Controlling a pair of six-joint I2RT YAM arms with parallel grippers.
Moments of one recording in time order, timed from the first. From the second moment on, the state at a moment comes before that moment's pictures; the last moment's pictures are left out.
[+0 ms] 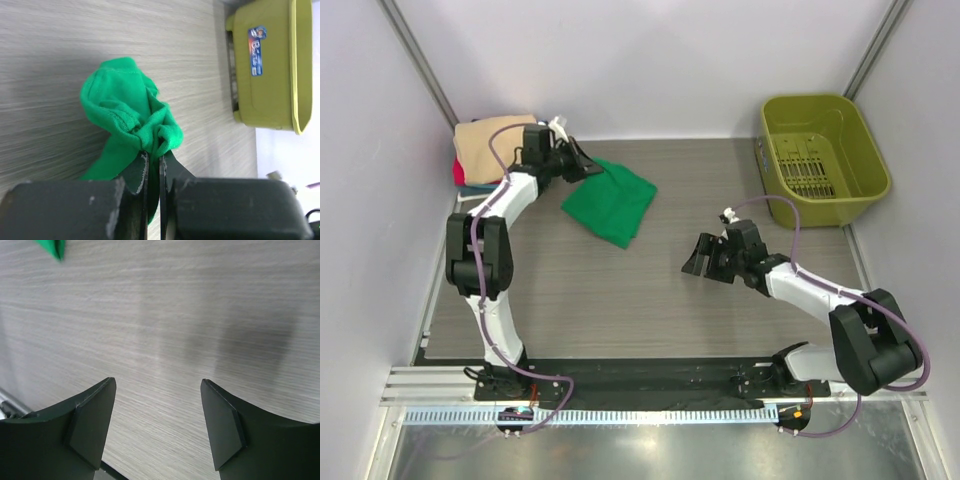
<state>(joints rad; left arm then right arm) -0.13 1.97 1.52 -0.09 0.56 -0.63 0.41 1.31 0.60 -0.08 -0.23 0.62</state>
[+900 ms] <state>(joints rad) 0.10 2.07 2.36 -0.67 0.45 -0.46 0.56 1.45 0.47 0.36 -0.24 0.71</state>
